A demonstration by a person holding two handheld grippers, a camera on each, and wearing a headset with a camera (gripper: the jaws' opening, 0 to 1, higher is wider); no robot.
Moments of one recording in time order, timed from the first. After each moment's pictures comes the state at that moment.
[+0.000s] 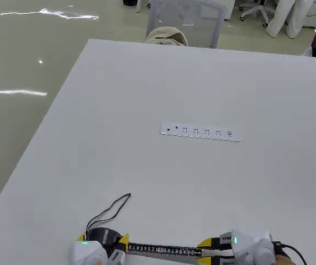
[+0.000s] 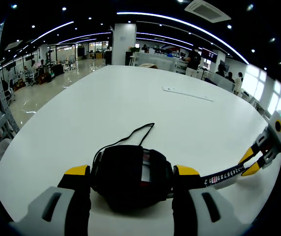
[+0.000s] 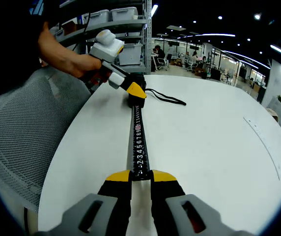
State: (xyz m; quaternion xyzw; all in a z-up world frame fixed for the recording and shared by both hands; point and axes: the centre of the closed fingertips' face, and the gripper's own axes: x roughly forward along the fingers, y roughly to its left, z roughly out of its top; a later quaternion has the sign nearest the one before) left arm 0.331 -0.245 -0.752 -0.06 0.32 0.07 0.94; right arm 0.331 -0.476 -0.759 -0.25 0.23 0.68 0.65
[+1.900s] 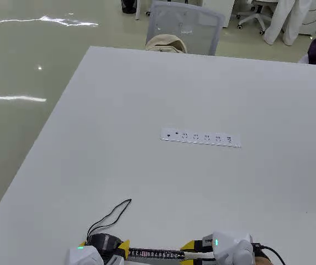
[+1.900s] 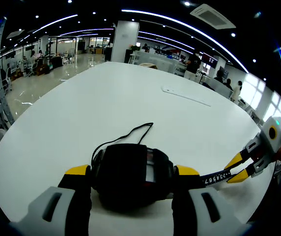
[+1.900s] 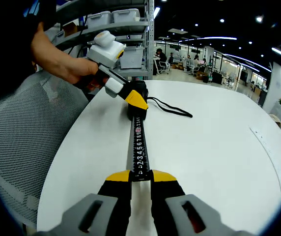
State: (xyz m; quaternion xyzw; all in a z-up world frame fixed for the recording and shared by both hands) left arm 0.329 -0.243 -0.754 -0.10 0.32 0.06 0.94; right arm 0.328 -0.431 -0.756 -0.24 0.22 0.69 0.65
